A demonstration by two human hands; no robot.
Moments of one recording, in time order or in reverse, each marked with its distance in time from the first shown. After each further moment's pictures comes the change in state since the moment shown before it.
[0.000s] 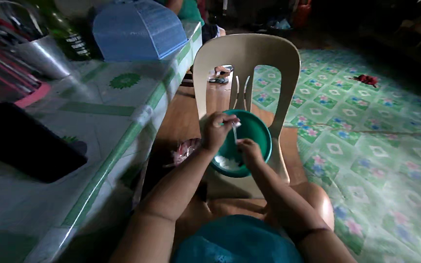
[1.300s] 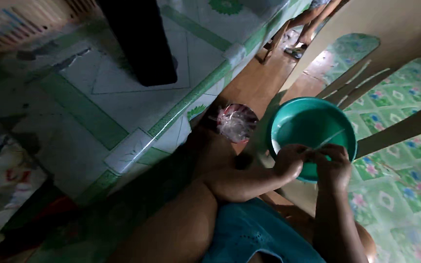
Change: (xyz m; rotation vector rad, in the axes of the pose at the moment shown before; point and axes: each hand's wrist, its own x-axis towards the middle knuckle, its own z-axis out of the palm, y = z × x) left_hand -0.107 0.021 0.037 -0.539 0.003 -0.994; right_hand -0.032 -0.020 -0.012 -0.751 -0.012 -0.406
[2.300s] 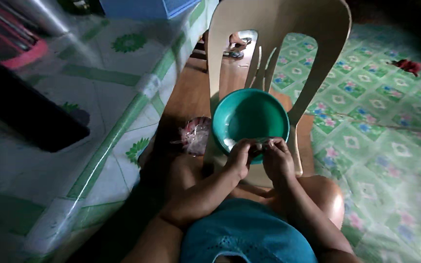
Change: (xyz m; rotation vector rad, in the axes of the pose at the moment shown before) left_hand -0.006 0.001 0.012 -0.363 -0.119 -0.266; right_hand -0.046 0.025 0.004 1.145 0.083 0.113
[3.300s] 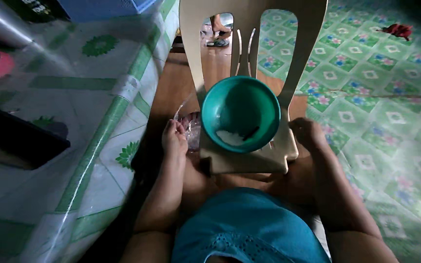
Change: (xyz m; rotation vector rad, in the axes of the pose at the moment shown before) left_hand 0.036 0.066 -0.146 -0.225 0.500 0.499; right_hand 0.034 -0.074 -0.101 -1.417 -0.018 0.112
